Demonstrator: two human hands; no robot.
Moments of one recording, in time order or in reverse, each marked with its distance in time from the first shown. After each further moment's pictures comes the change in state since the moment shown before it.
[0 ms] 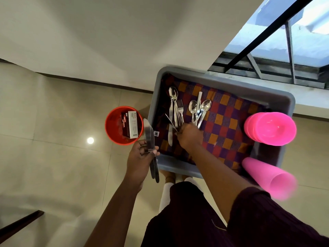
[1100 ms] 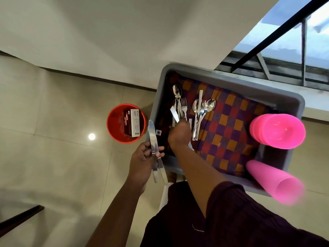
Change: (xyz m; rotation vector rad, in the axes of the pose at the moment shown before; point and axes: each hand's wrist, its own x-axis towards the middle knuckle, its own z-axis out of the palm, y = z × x) left_hand 0.007 -0.012 0.000 -0.003 -0.059 -0.030; right_hand 0.008 -0.055 0.030 0.366 0.199 0.294
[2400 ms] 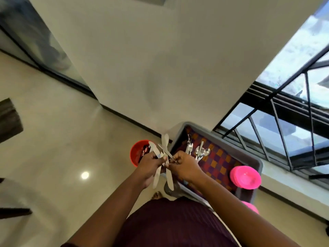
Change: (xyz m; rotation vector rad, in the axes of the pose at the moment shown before) left_hand -0.184 0.076 -0.039 -0.351 -0.062 0.200; right_hand -0.238 -0.037 -0.229 0.043 -0.514 -0.535
